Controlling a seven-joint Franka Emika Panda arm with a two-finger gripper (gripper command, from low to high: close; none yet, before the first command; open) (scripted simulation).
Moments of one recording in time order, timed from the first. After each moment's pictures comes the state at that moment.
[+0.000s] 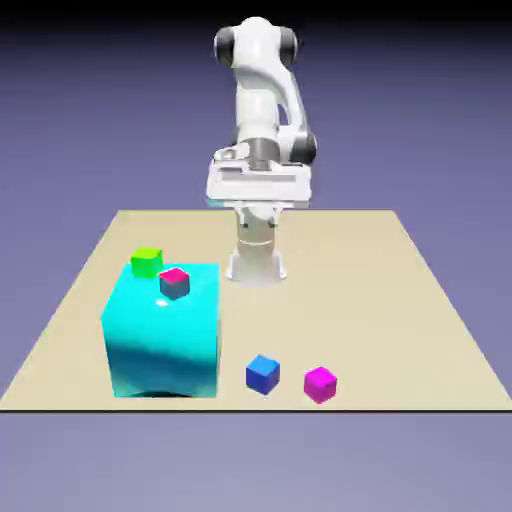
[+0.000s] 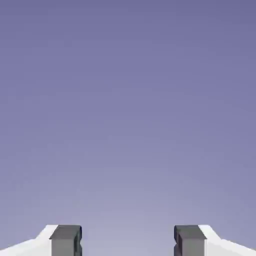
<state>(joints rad) 0.02 -0.55 0.00 -2.80 -0.02 3.03 0.79</state>
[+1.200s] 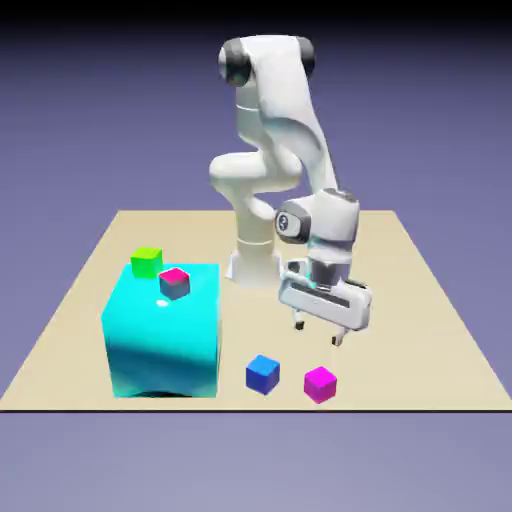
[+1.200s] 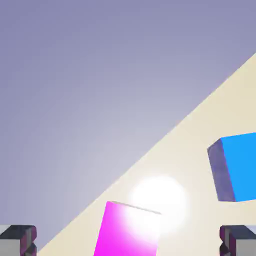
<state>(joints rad) 0.15 0.20 0.10 -2.41 -0.56 2.72 2.36</state>
